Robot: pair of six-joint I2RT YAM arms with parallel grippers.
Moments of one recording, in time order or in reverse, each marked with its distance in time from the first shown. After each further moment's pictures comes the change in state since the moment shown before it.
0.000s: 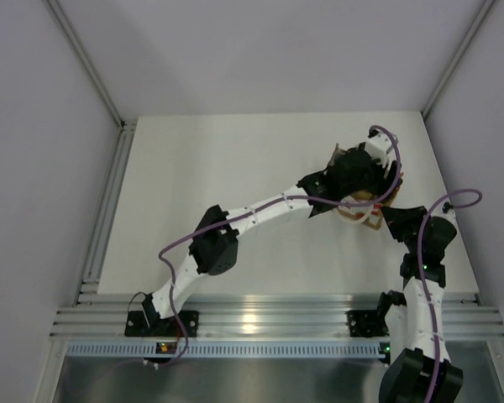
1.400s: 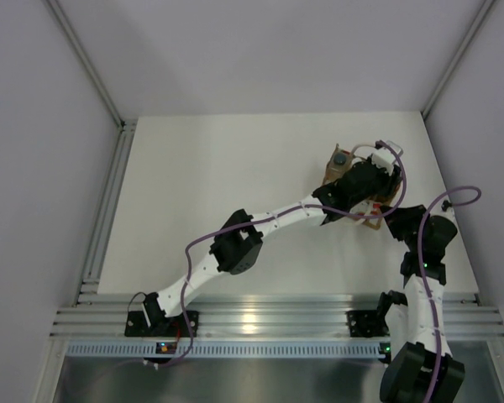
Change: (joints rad) left arm 0.000 0.271 0.168 0.249 -0.066 0.092; right arm -0.008 0.039 0.000 0.042 -0.042 -0.012
